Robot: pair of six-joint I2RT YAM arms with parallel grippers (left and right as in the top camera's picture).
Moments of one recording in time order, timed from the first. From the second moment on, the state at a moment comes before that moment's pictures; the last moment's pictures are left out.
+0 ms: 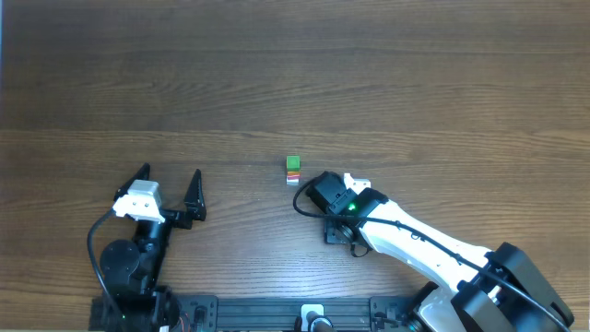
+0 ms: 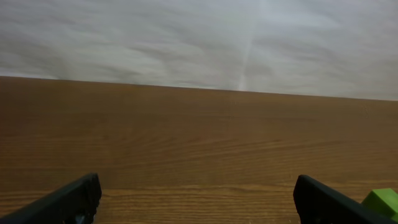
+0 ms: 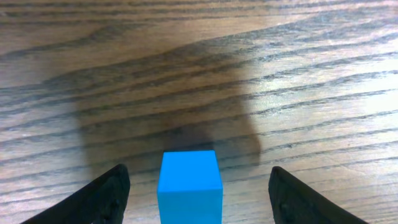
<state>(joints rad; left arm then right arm) -0.02 0.01 0.01 -0.06 0.13 -0.13 0.75 1.46 0.68 -0.76 0.12 0.81</state>
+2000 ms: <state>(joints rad) -0.02 0.01 0.01 -0.06 0.13 -0.13 0.70 1.51 1.42 -1.22 0.19 0.74</state>
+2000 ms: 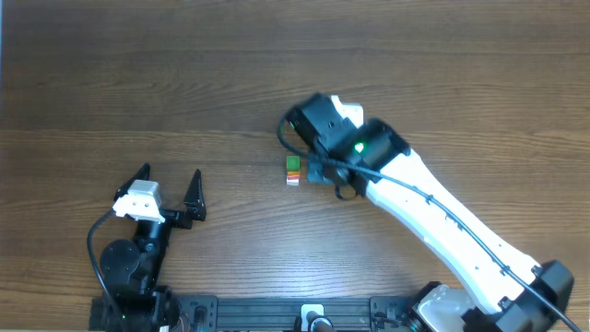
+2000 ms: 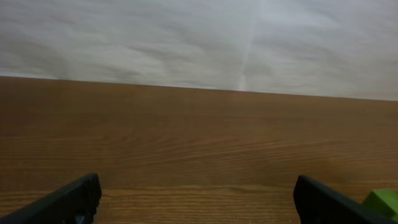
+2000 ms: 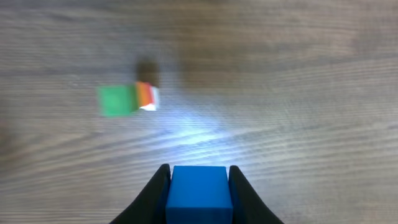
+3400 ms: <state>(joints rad) -0.02 0.01 0.01 -0.06 0.13 -0.13 0.74 1.96 1.75 -1.27 0.11 0.70</state>
